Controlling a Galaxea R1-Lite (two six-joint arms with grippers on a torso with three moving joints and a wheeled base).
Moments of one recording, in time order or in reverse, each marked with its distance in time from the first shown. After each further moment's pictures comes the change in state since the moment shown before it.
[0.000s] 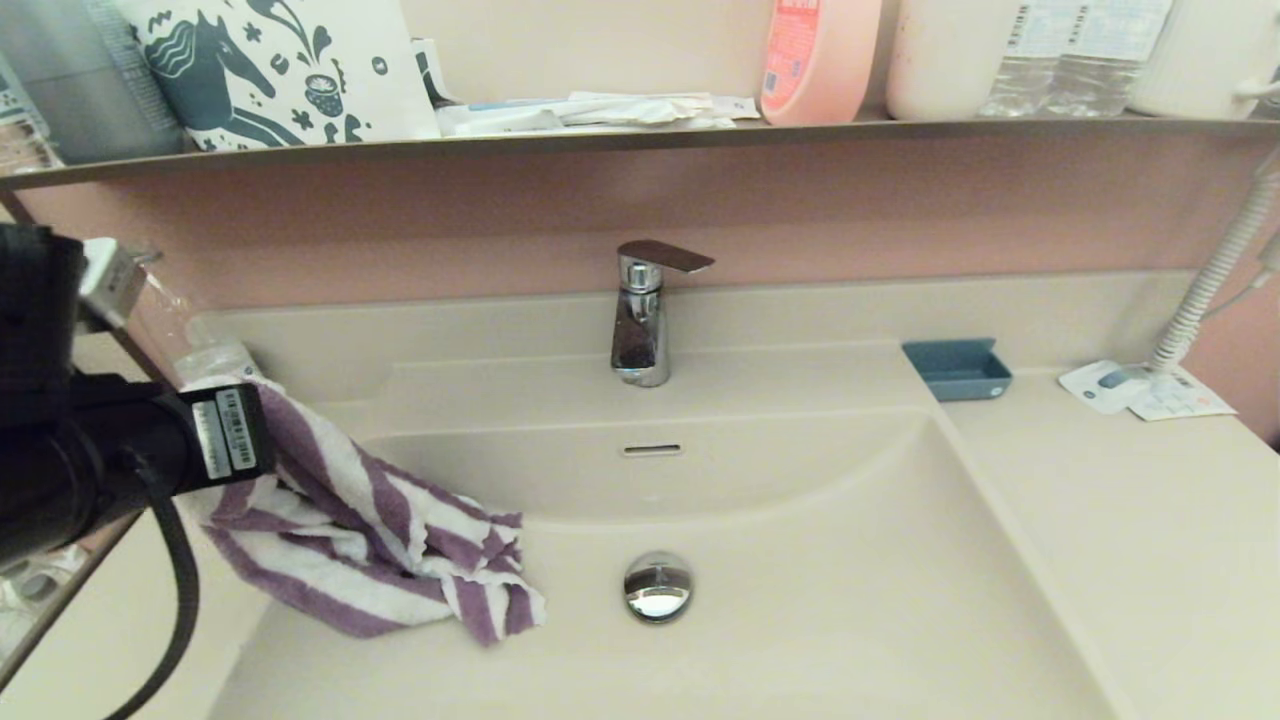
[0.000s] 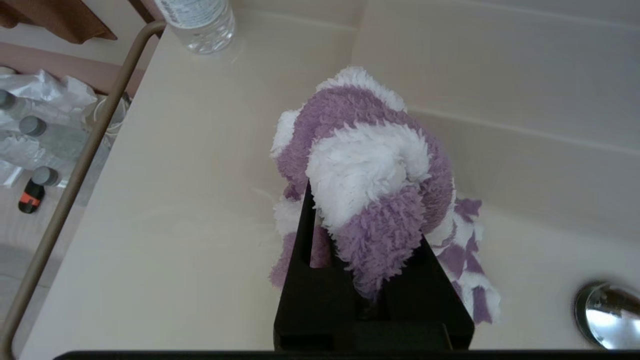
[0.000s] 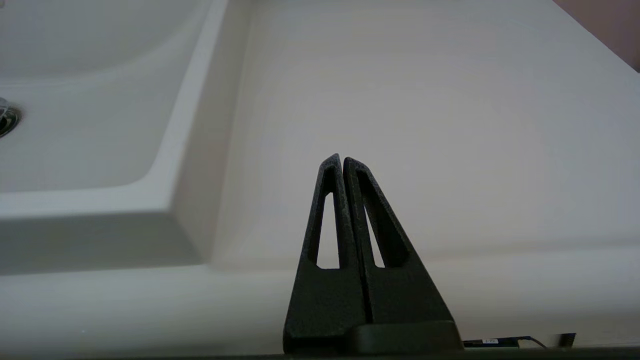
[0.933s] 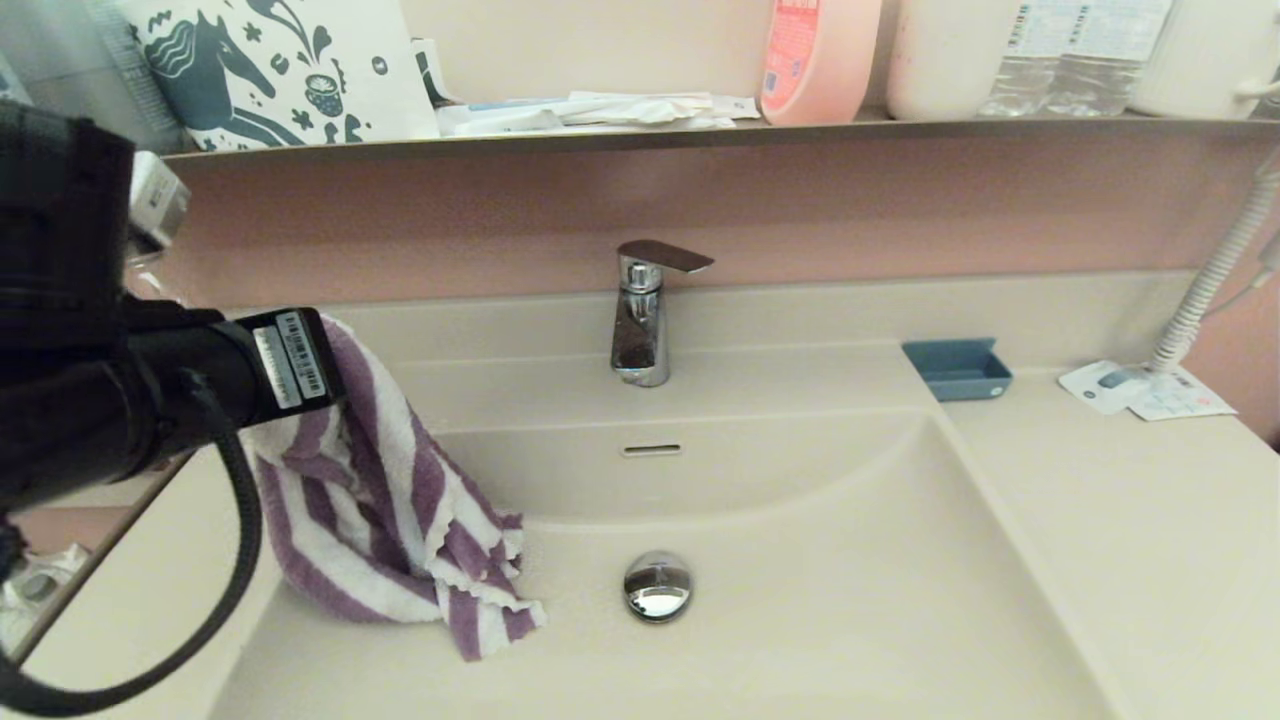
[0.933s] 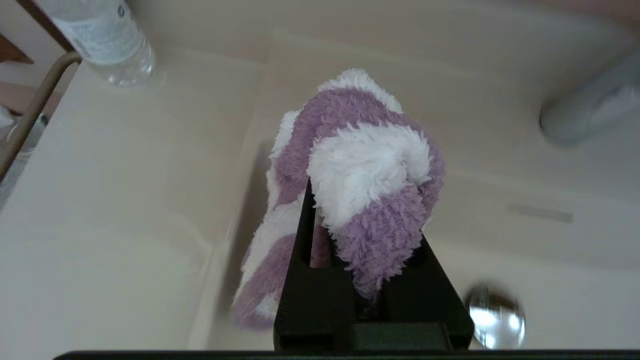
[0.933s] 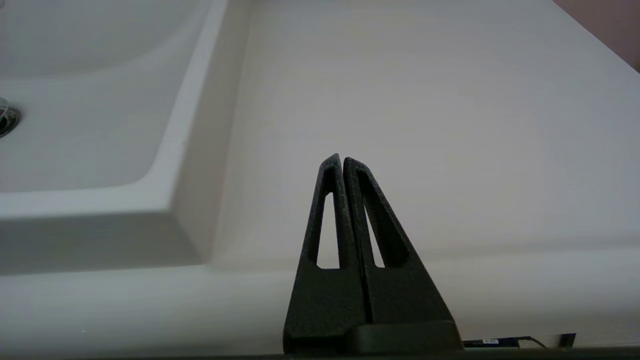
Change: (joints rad) left arm -0.174 0.084 -0.145 -0.026 0.056 -0.099; right arm 0.000 0.000 0.000 0.000 0.000 0.000
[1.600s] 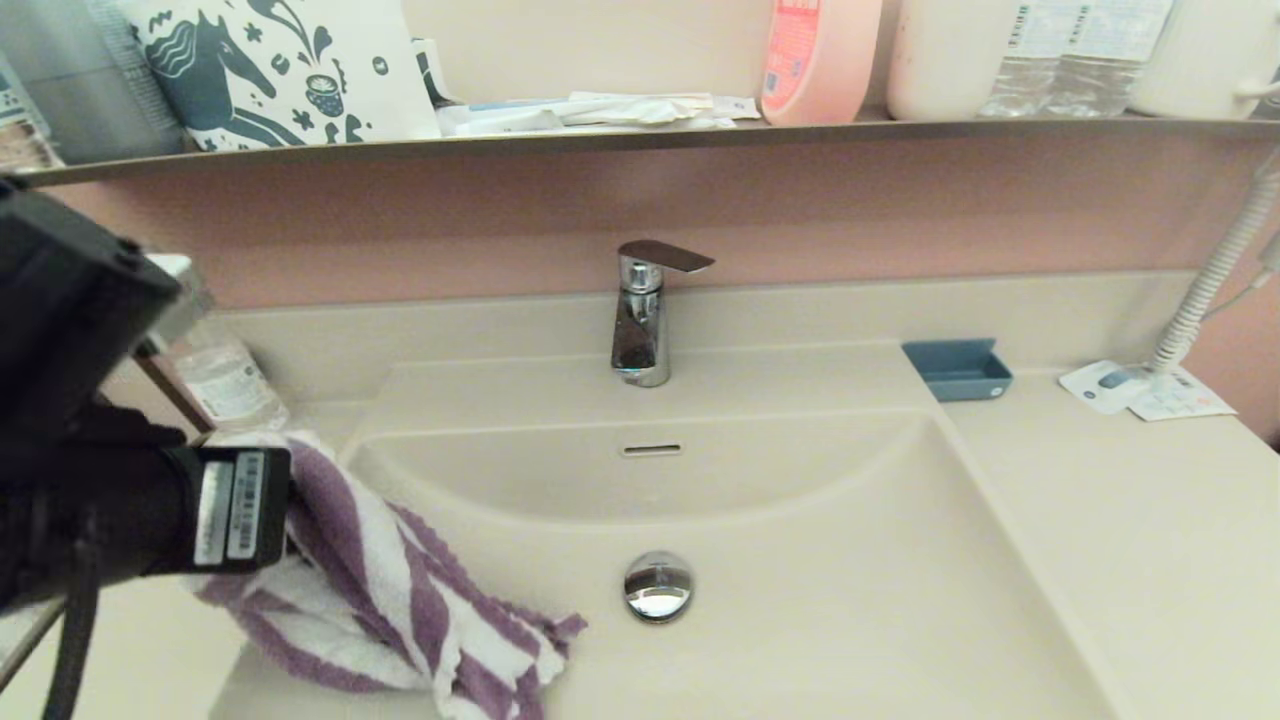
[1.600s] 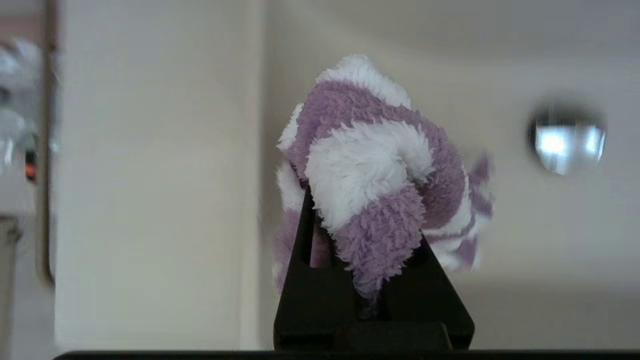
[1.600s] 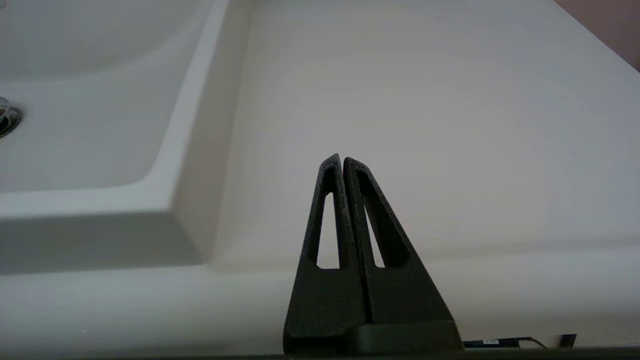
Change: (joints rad) left arm -0.198 -0.019 -0.170 0.636 0.032 -0.136; right arm 0.000 0.000 0.000 0.000 0.000 0.000
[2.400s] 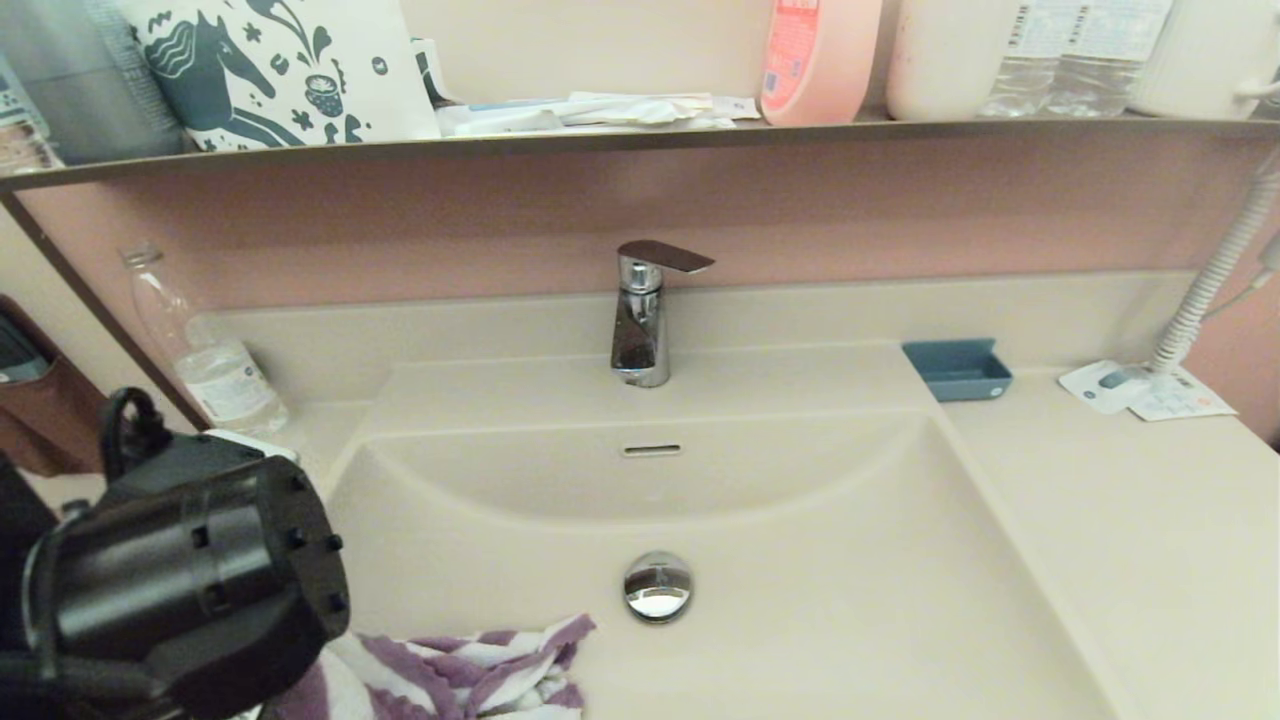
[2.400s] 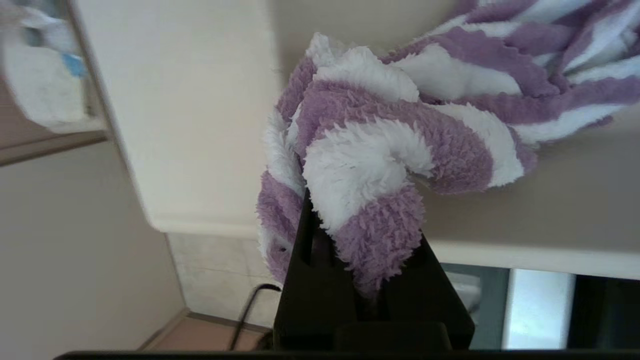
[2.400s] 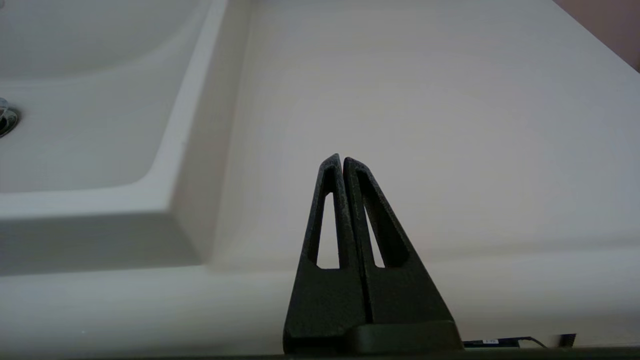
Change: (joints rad) left arm -0.227 0.137 0.017 0.506 -0.040 -0.294; right arm 0.000 0.000 0.000 0.000 0.000 0.000
